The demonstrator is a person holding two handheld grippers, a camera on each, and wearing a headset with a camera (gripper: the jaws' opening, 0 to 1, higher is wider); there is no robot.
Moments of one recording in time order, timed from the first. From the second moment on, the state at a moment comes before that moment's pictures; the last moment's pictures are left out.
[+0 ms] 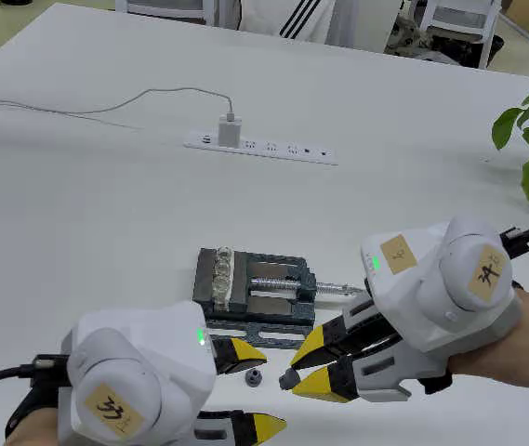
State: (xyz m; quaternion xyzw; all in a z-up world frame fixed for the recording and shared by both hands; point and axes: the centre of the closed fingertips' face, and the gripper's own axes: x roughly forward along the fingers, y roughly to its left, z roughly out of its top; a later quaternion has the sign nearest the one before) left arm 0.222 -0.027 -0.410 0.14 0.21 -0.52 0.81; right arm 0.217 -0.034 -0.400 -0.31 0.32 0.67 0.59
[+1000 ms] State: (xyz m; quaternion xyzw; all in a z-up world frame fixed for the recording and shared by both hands) left arm 0.247 0.047 -0.420 0.10 0.23 -0.39 0.89; right arm 0.237 -0.035 -0.400 -0.35 0.32 0.67 0.57
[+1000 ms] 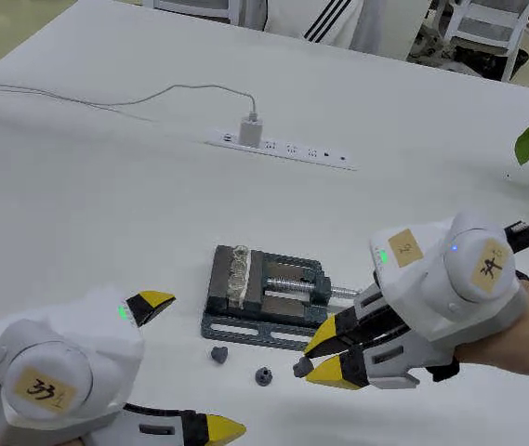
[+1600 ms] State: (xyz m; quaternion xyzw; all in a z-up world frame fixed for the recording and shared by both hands) left arm 0.248 0.060 -0.417 0.10 0.22 -0.37 0.90; right arm 0.309 -0.006 -0.371 -0.41 0.30 0.66 0.55
